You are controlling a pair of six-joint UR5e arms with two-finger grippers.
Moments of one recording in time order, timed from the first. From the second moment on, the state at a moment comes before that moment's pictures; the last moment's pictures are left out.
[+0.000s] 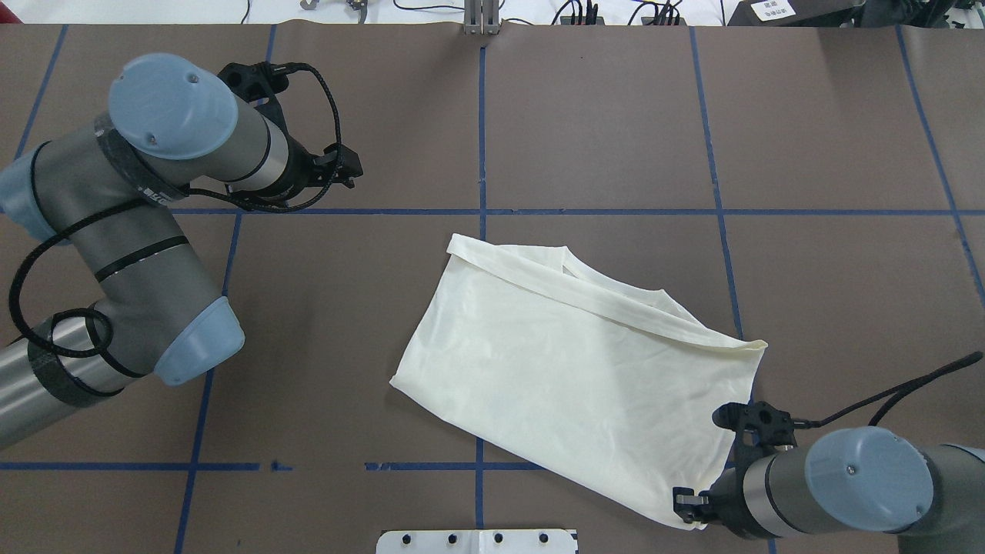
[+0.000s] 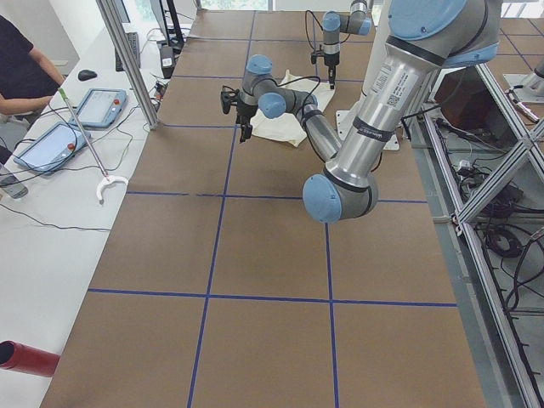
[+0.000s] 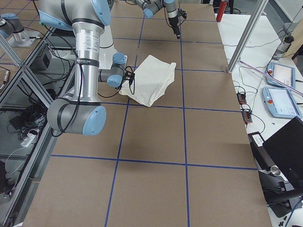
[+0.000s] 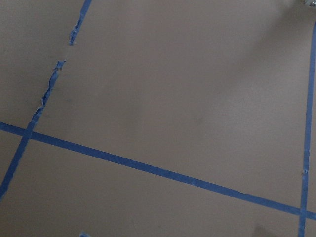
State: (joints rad) left arm -0.72 -2.10 -1.81 -1.68 -1.82 -1.40; right arm 0.11 -1.70 2.17 -1.12 1.80 1.67
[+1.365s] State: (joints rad) left arm -0.33 -2.06 -1.80 -1.74 -1.78 -1.96; right arm 0.38 -1.55 2.19 -1.11 1.73 1.67
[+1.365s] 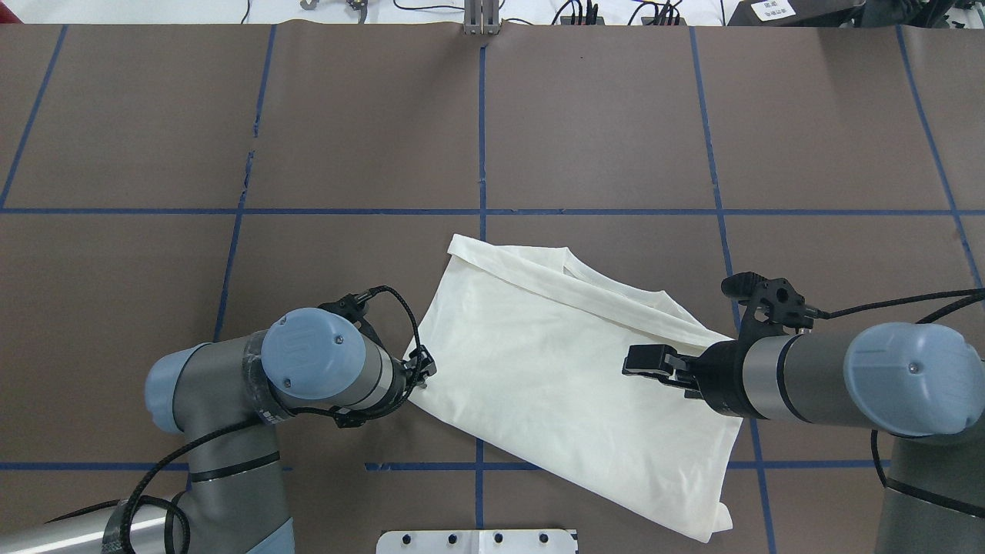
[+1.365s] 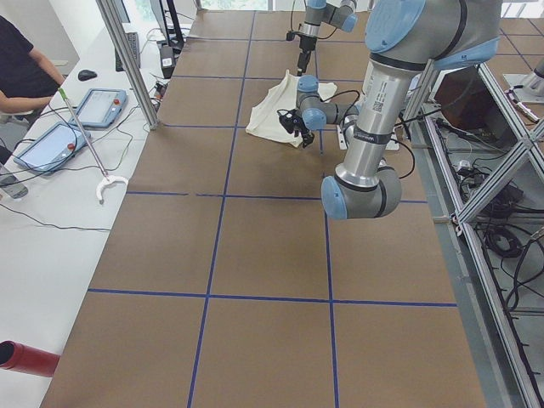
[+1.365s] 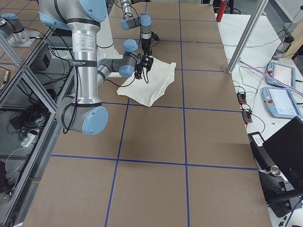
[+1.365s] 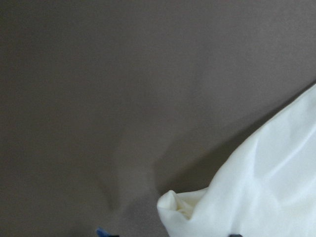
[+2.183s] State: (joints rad) left arm -0.36 -2.06 -1.79 -1.74 -1.76 -1.90; right arm 0.38 -1.55 2.19 -1.11 1.73 1.67
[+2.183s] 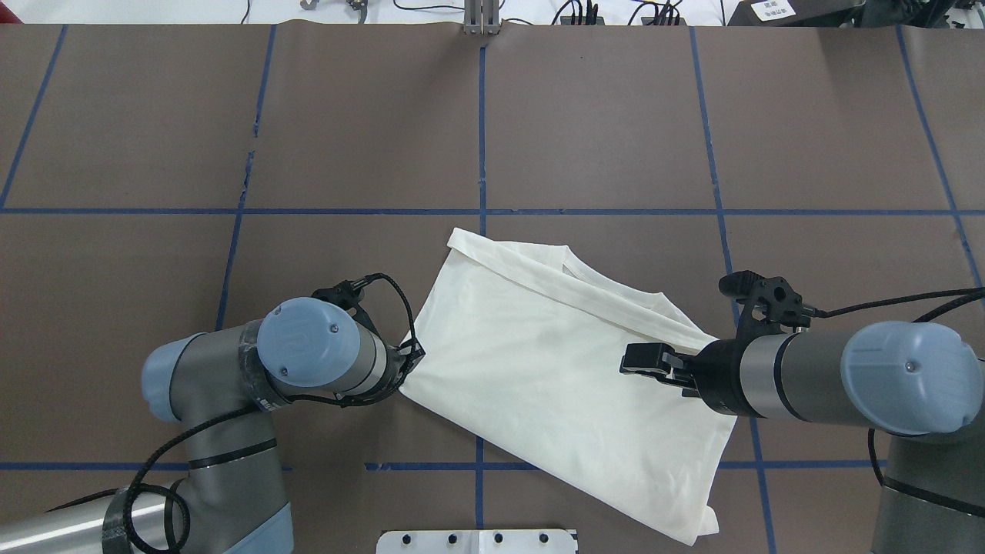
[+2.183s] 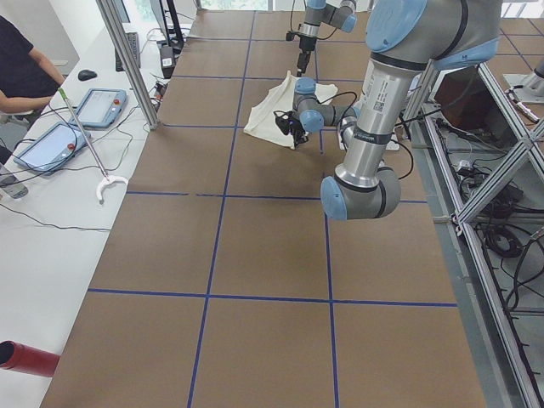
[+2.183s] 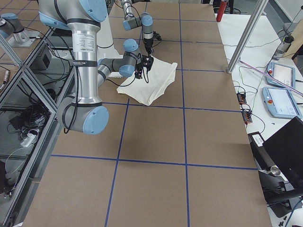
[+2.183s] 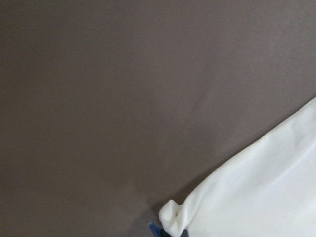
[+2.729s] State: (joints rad) left arm -0.56 -2.08 -1.65 -1.81 -1.74 -1.72; right arm 0.38 -1.55 2.19 -1.11 1.73 1.67
